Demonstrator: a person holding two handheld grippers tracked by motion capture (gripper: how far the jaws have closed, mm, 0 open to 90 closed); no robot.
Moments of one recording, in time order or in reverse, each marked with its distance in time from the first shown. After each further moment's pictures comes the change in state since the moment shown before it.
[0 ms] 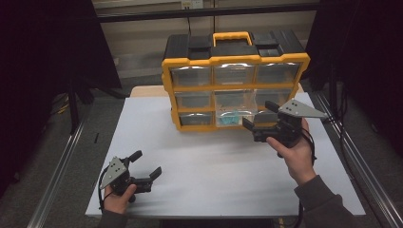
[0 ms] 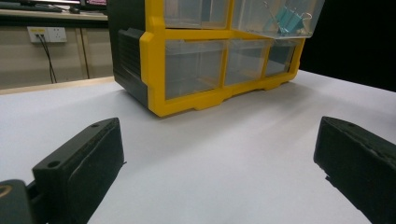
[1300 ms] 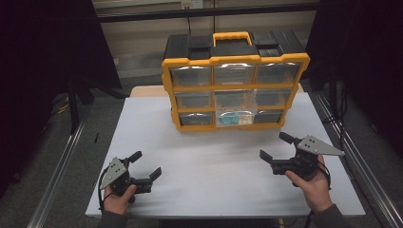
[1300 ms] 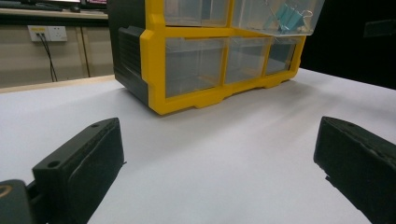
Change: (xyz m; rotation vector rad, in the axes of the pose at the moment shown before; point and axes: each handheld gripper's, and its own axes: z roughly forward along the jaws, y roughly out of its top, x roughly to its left) left arm -0.001 -0.001 0.001 -0.004 -0.011 -0.015; right arm -0.015 -0.089 -0.053 0.019 0.025 0.019
